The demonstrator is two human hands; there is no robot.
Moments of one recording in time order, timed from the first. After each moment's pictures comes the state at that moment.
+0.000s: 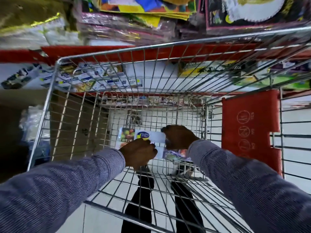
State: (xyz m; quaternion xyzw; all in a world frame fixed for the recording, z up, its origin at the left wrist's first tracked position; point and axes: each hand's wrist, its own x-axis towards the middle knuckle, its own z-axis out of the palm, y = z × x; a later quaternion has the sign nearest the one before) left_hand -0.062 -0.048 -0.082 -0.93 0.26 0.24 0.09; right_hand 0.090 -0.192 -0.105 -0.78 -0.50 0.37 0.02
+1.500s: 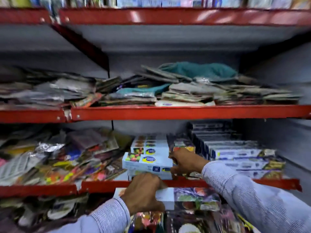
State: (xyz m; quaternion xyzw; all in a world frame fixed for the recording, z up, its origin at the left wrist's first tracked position) left_hand 0.106 -0.017 0.495 -0.99 0.00 -0.14 -0.01; right_hand 0.292 -0.129 0.528 -0.85 -0.53 -0.07 0.06
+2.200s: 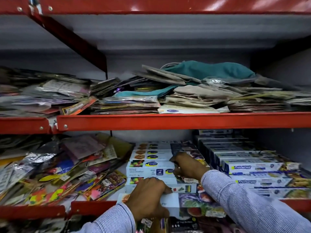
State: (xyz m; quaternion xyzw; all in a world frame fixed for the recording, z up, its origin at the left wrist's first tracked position) left_hand 0.180 0.028 0.497 -0.99 0.00 -0.11 -0.04; right_hand 0.378 -0.068 0.509 -0.85 -0.51 -0.08 0.10
